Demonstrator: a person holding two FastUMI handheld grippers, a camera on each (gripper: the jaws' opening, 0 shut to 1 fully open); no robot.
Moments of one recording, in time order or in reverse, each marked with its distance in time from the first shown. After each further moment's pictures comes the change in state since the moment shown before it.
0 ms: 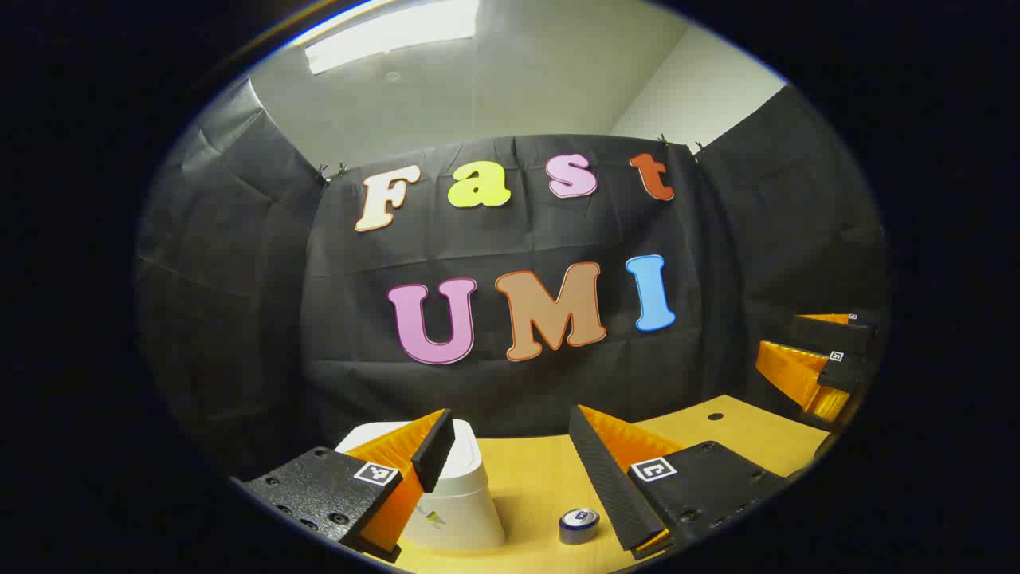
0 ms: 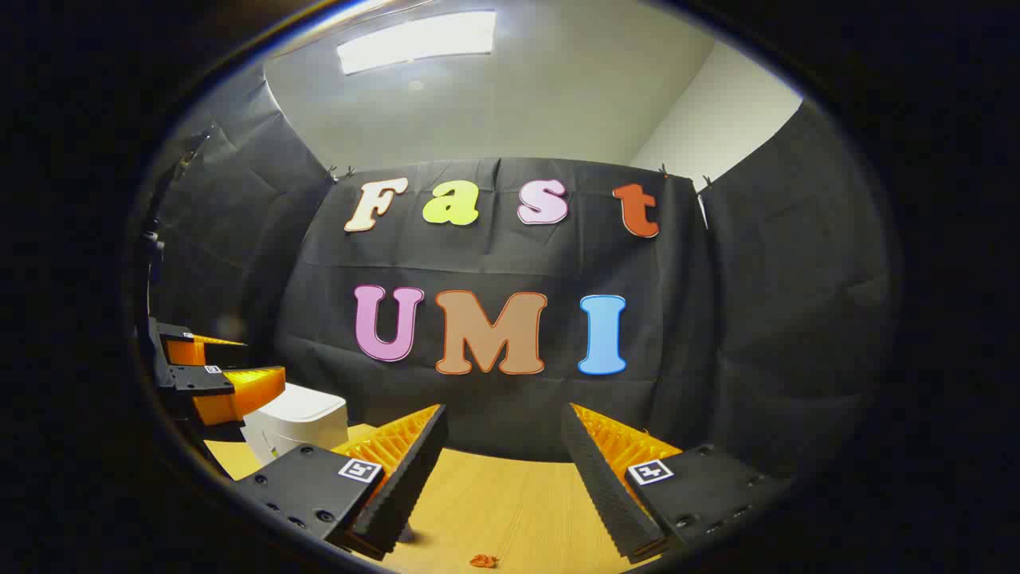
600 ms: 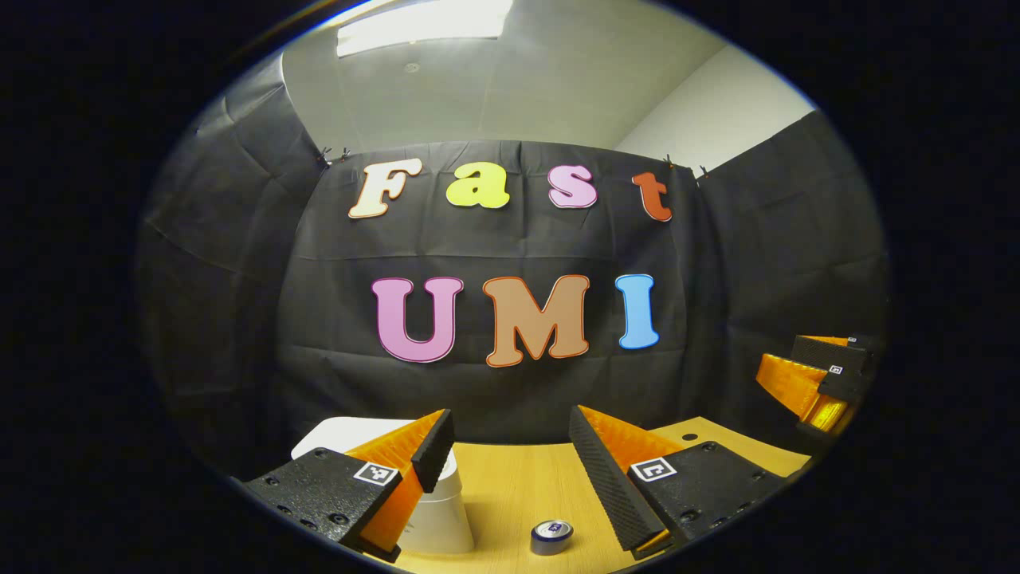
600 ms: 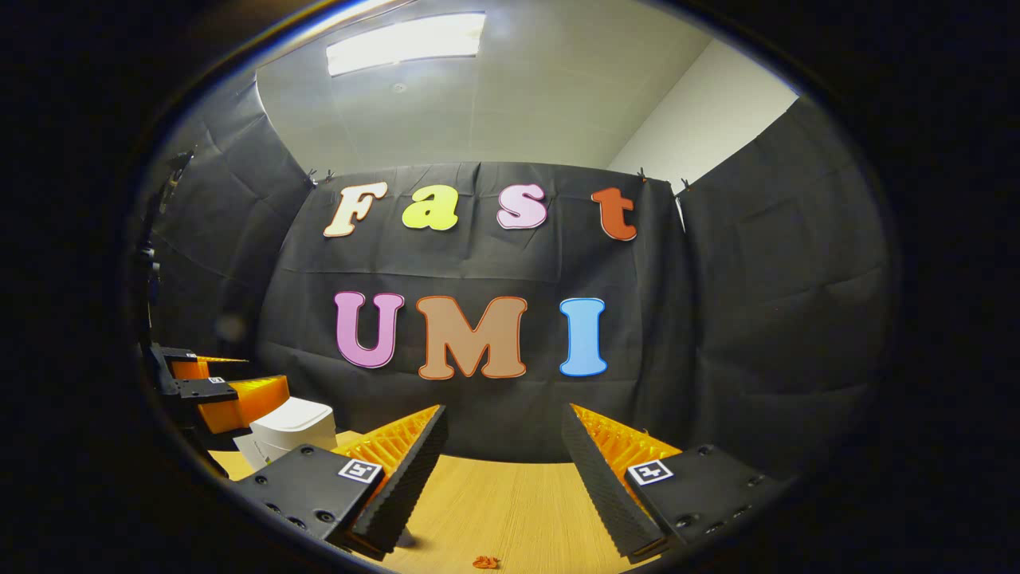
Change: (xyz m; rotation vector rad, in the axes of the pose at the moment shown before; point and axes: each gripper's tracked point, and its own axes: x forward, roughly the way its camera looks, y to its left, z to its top) left arm 0.013 -0.003 -0.006 -0.112 -0.013 -0.054; right arm -0.005 -0.007 0.007 0.020 -0.010 -0.075
